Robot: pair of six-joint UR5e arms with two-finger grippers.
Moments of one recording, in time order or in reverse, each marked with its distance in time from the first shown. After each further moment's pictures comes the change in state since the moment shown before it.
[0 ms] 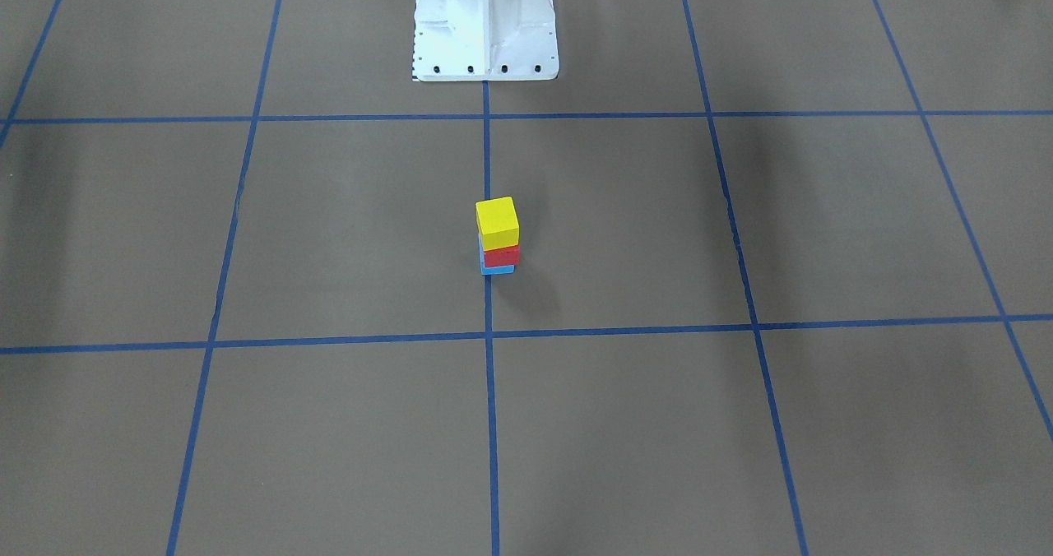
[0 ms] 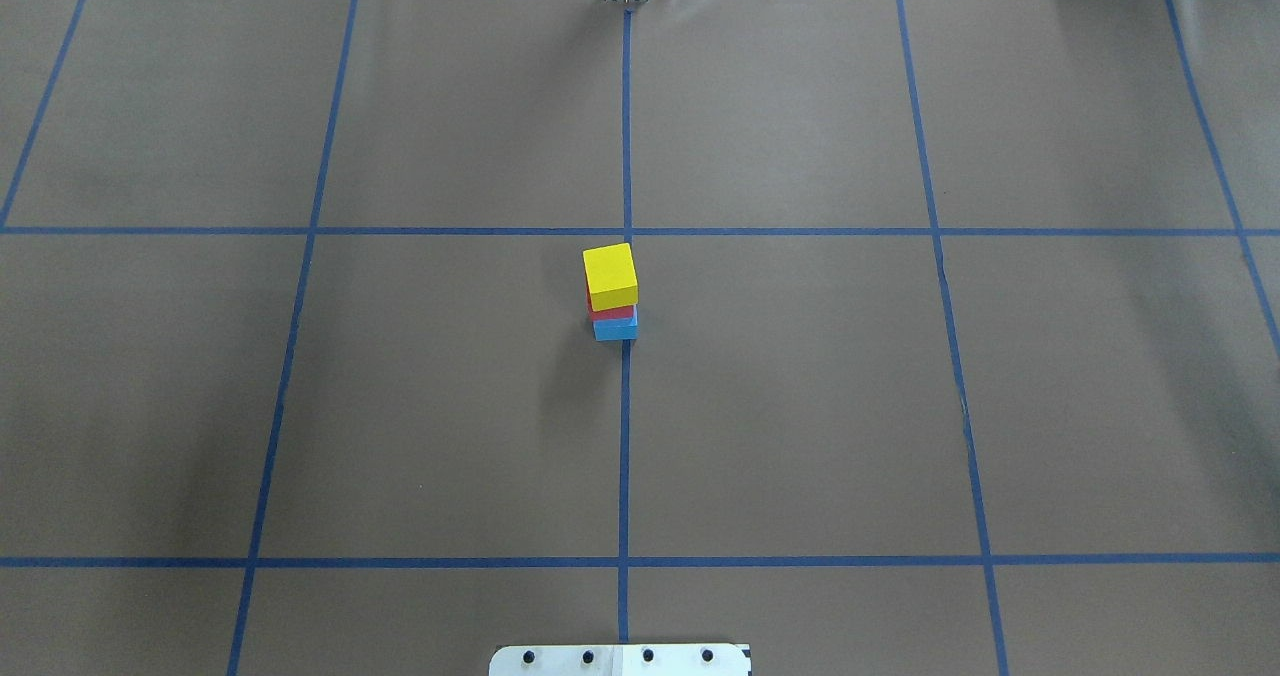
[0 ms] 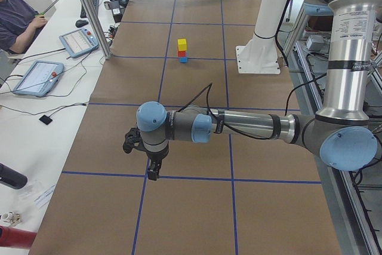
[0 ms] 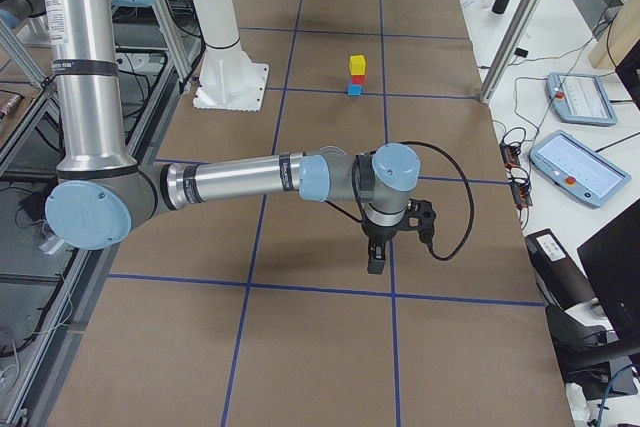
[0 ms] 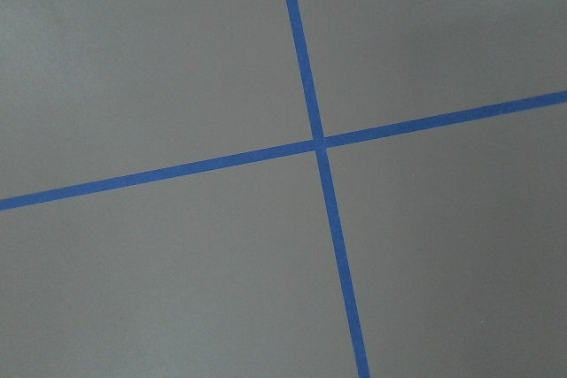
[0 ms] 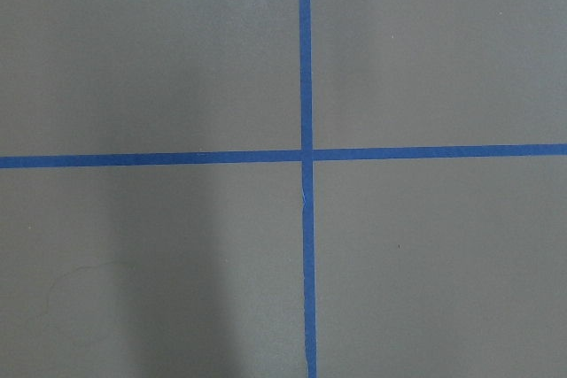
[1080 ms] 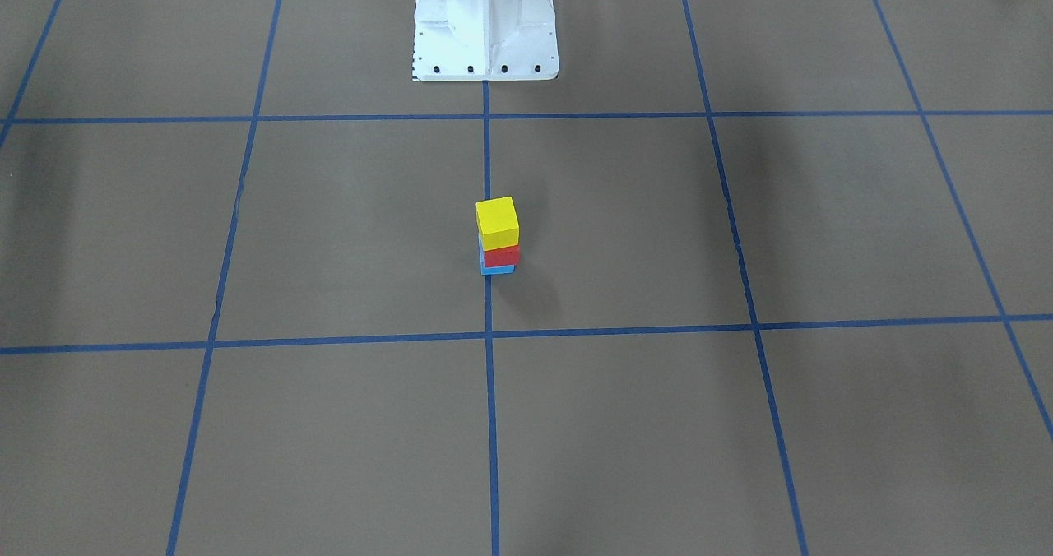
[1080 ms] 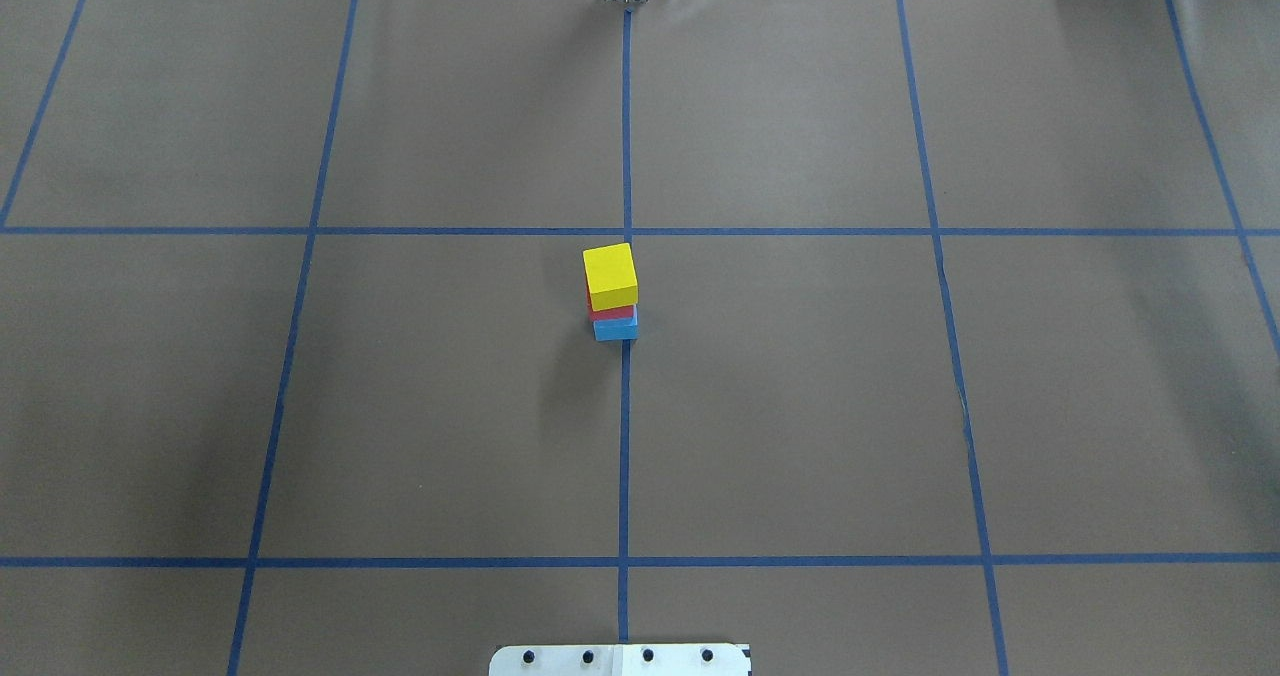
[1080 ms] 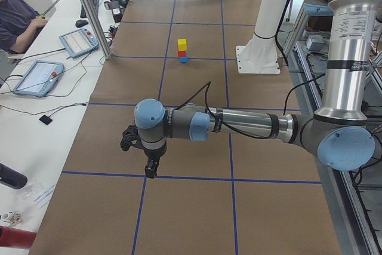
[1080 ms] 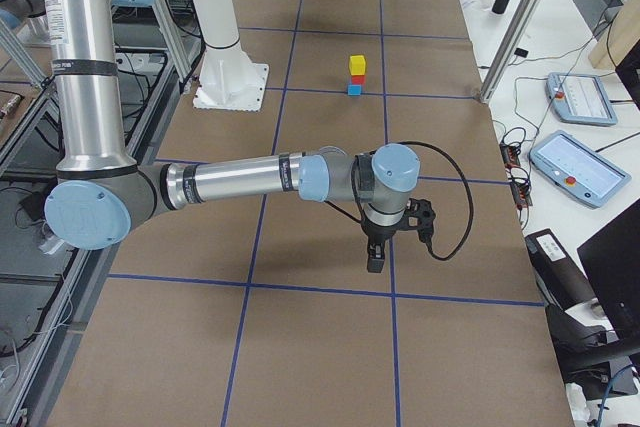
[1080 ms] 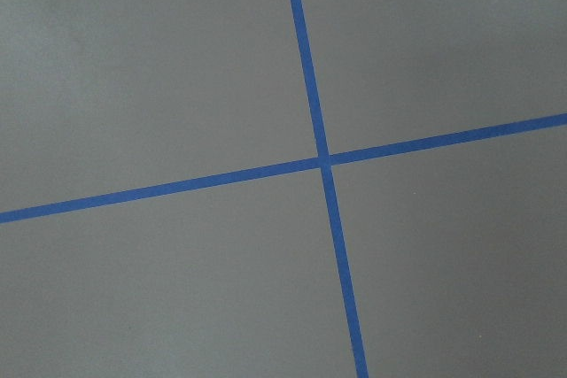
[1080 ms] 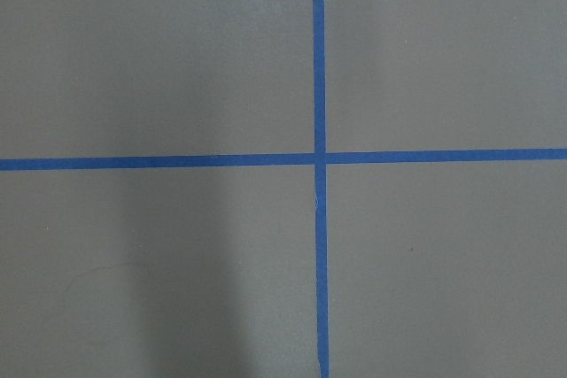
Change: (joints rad) left arm -0.001 -0.013 0.000 0.000 -0.002 -0.010; right arm 0.001 -0.005 0.000 -0.001 0.015 -0.001
